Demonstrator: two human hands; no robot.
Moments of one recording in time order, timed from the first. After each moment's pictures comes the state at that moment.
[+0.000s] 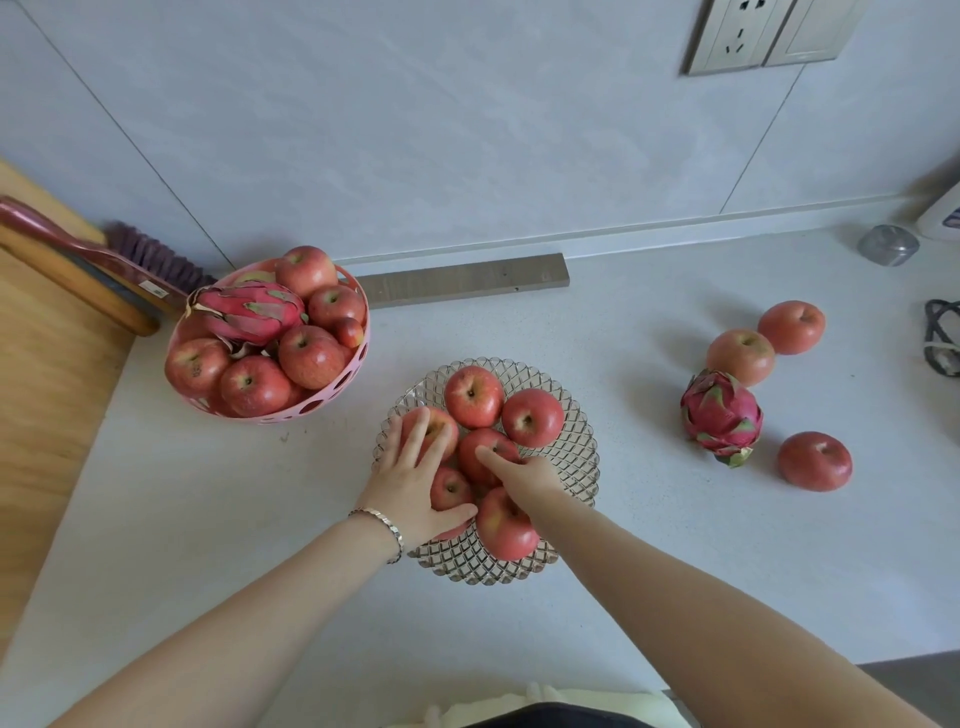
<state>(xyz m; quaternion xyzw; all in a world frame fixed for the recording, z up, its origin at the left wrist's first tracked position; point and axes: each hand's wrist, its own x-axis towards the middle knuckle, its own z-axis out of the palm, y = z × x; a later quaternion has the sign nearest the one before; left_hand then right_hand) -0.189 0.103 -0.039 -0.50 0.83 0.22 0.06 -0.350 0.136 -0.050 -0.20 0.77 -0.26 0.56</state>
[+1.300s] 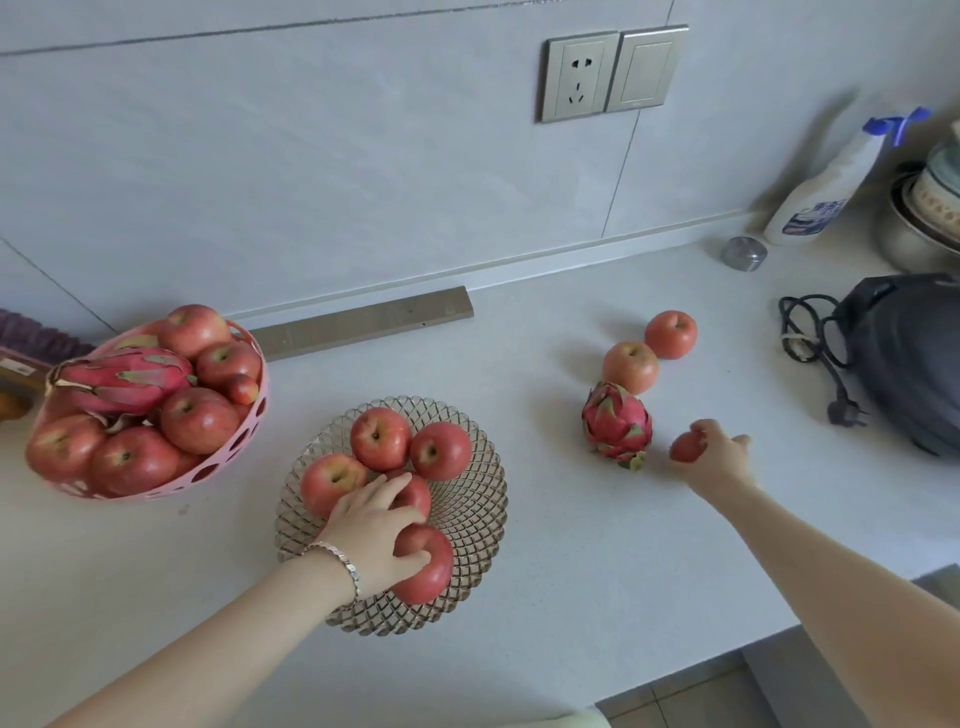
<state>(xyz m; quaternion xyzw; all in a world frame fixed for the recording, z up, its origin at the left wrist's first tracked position) -0.243 0.112 -0.016 -0.39 0.88 0.20 0.18 -0.614 0.231 -0.044 -0.21 0.93 -0.20 0.23</state>
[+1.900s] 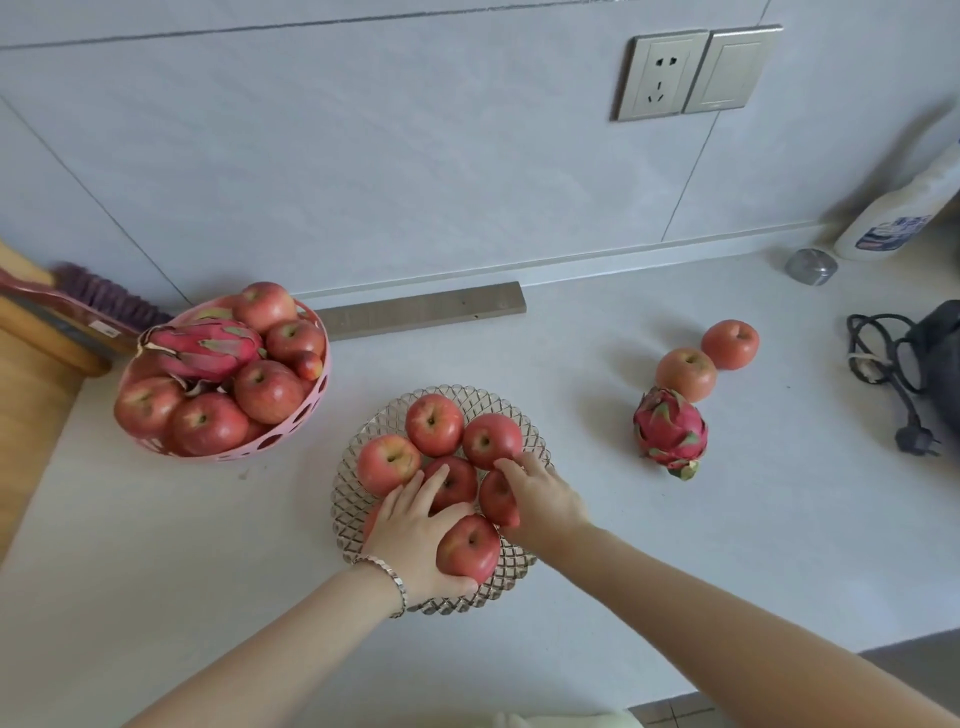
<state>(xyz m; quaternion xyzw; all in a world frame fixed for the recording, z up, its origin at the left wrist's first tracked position) -0.225 0.133 -0.029 -0.42 0.88 0.18 0.14 -0.400 0.169 -0.025 -0.61 0.74 -0.04 0.27</state>
